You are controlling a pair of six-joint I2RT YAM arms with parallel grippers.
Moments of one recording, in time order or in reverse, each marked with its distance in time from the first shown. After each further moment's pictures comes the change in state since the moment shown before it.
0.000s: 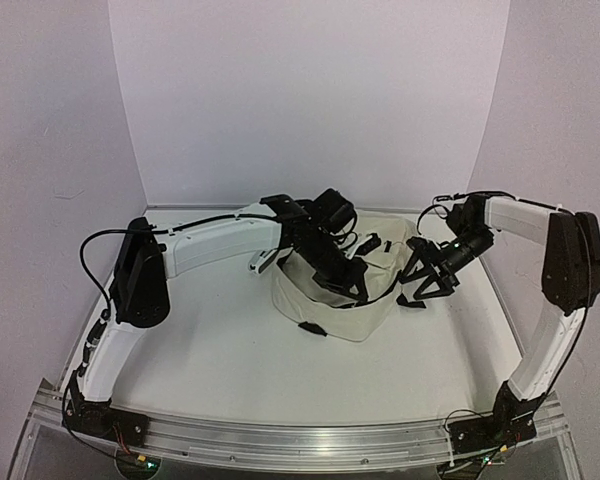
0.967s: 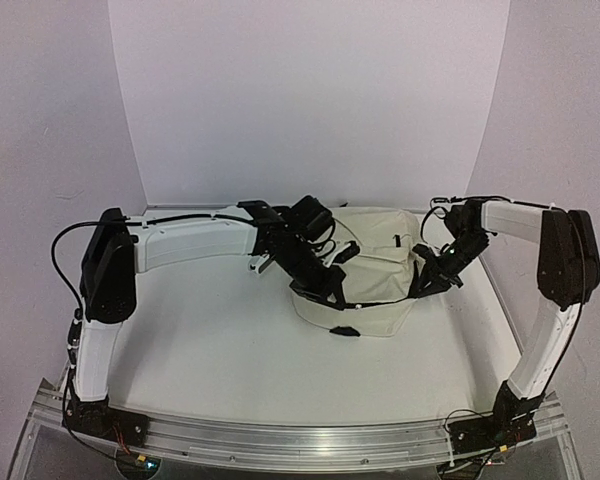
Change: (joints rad) left arm 0.018 -0.193 -0.329 0.086 -0.028 -0.004; right arm -0.023 0.046 -0.012 0.134 0.275 0.088
